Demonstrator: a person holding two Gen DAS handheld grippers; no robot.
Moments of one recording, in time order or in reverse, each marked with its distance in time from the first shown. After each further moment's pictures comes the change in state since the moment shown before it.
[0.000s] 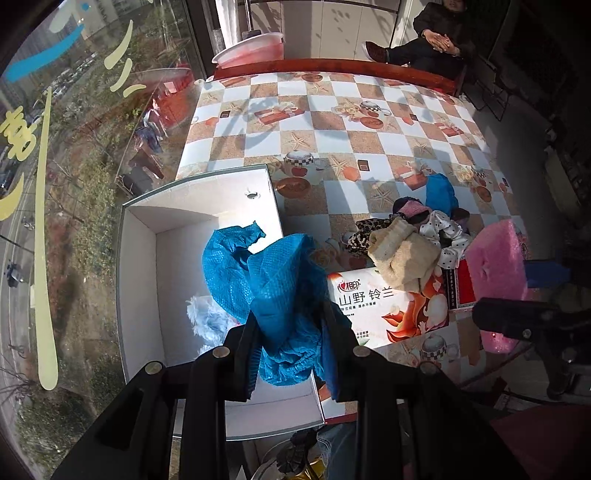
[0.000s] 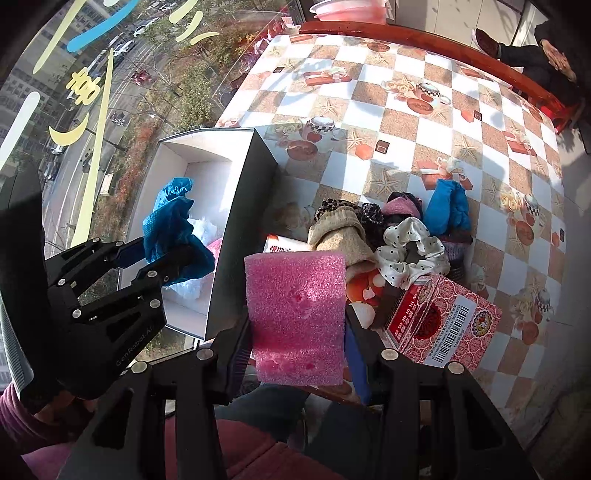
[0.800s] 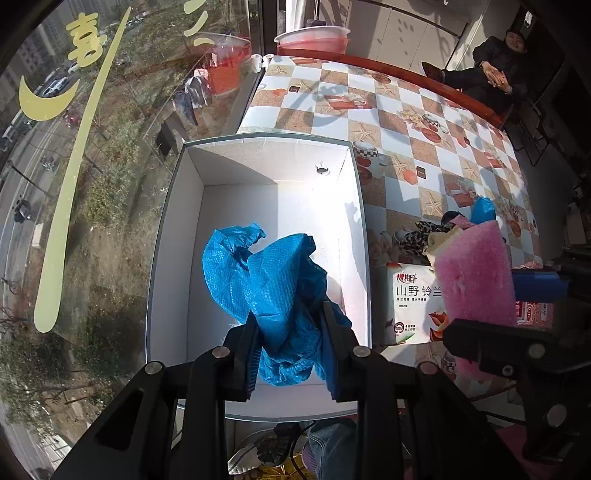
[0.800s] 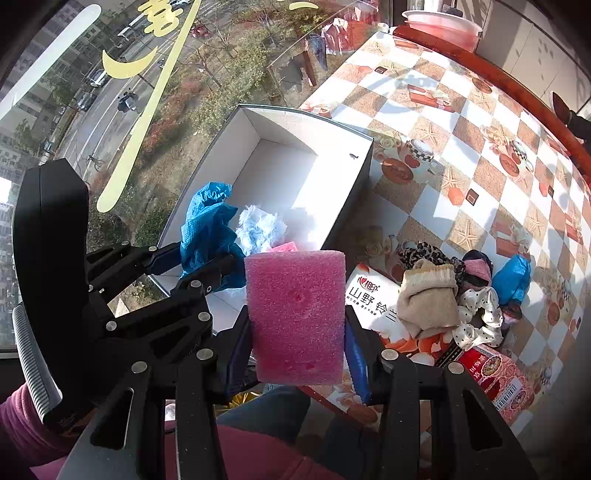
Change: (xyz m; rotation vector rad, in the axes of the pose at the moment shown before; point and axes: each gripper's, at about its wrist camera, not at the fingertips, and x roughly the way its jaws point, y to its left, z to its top) left arm 0.010 0.059 -0.026 -0.201 0.033 0.027; right arm 0.034 0.086 0.032 -0.227 0.070 0.038
